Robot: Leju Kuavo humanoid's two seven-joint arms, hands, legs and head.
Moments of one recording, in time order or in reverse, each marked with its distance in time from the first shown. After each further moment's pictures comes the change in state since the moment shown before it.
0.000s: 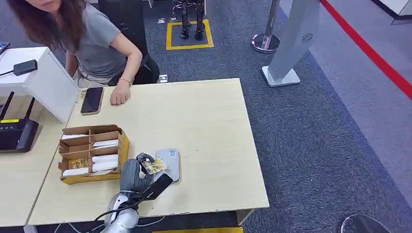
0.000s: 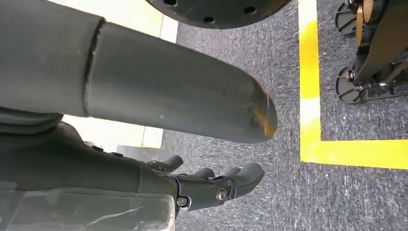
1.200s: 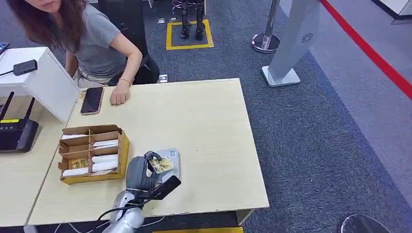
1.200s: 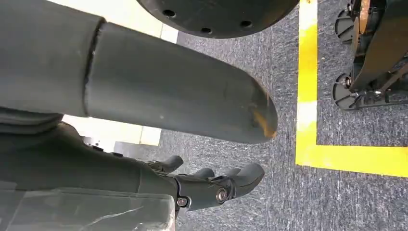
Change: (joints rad) left arm -0.032 -0.010 -0.077 0.031 -0.047 0.037 0.024; right arm -0.013 0.000 0.016 0.007 0.004 0.016 -0.001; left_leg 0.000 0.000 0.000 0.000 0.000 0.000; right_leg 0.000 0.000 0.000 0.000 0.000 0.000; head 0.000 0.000
